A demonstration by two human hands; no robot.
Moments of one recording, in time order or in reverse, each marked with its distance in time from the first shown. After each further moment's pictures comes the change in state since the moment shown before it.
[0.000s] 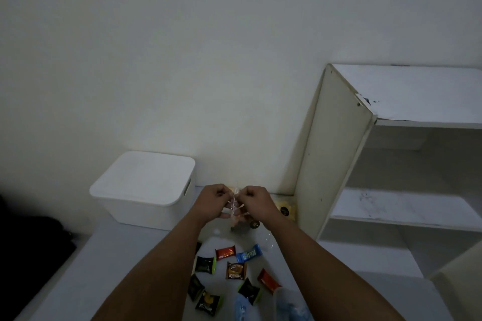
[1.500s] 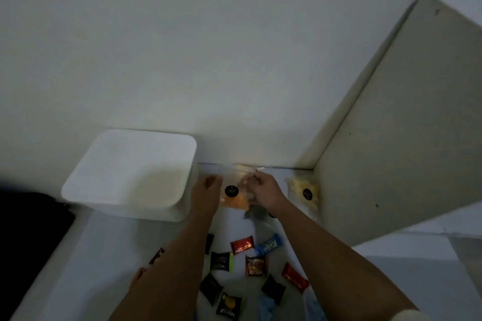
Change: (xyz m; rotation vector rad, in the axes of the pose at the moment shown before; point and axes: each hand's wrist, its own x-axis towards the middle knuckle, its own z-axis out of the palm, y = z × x) left_hand 0.115 -0.084 -0.030 -0.089 0.317 -0.161; right_hand 0.139 0.065 0.031 0.053 0.049 0.213
